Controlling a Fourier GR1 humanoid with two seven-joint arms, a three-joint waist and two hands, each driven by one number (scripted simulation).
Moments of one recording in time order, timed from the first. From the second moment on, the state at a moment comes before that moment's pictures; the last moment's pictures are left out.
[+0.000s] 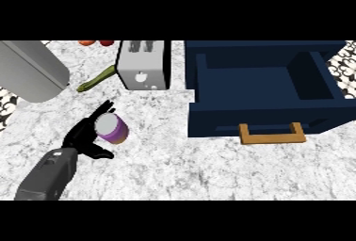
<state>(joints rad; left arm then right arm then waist) -0.60 0.28 0.20 -0.21 0.00 -0.57 -0.54 0.40 -0.07 -0.73 -2.20 -0.53 0.52 0.22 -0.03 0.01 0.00</state>
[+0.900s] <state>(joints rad) -0.66 0.21 0.23 -0.27 0.06 -0.67 -0.46 0.43 -0.02 -0.73 -2.26 -0.56 0.52 0.25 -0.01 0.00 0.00</state>
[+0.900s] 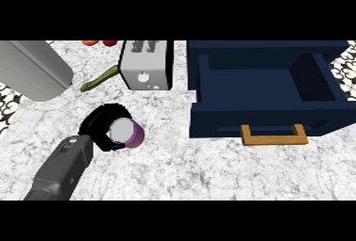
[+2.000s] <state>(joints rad) -0.55 0.01 0.16 -1.02 0.26 0.01 -0.17 0.49 -0.01 -0.73 -2.30 -0.58 0.49 0.25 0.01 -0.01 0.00</state>
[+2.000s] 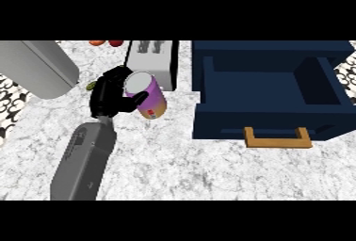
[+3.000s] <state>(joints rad) -0.83 0.00 -0.08 -1.25 0.25 0.43 0.18 0.46 -0.02 -0.68 -2.29 -0.55 0.46 0.25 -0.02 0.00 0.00</state>
